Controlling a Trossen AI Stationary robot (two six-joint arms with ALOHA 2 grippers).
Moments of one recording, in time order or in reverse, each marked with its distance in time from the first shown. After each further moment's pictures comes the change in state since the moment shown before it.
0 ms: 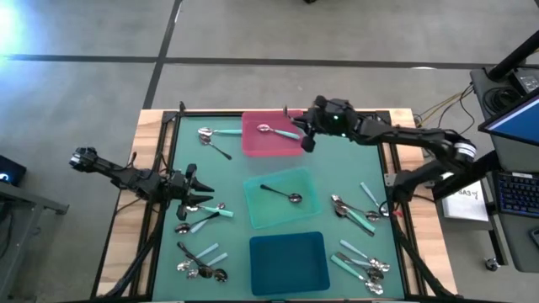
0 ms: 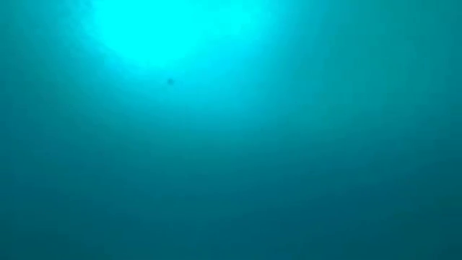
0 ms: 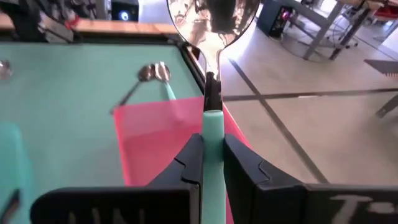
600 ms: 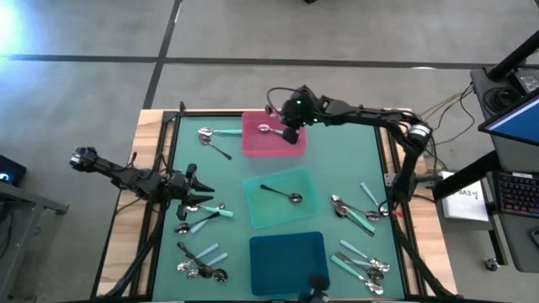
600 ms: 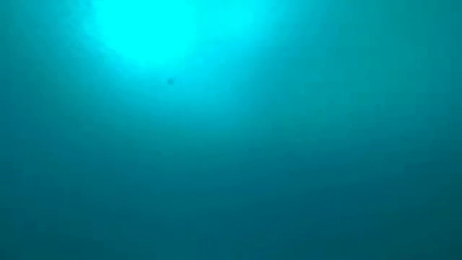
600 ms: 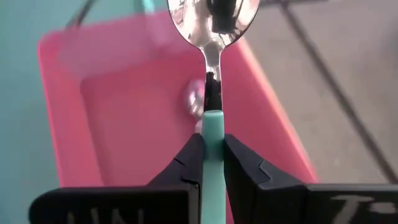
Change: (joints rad) left arm 0.000 0.001 0.000 0.000 0.000 0.000; right arm -0.067 0.421 0.460 -0.473 -0.003 0.017
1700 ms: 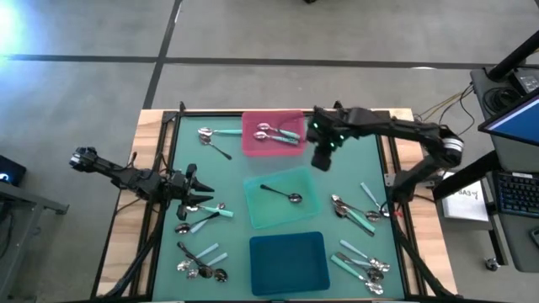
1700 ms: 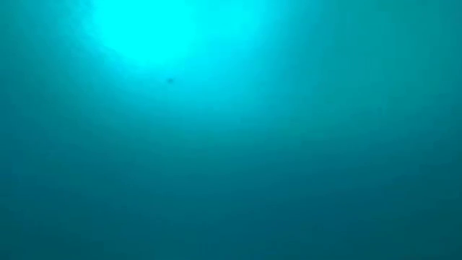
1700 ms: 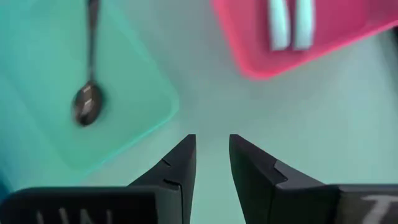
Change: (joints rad) left arm 0.000 0.000 0.000 0.000 0.000 0.000; right arm 0.197 -0.337 -0.079 -0.688 -0.002 0.238
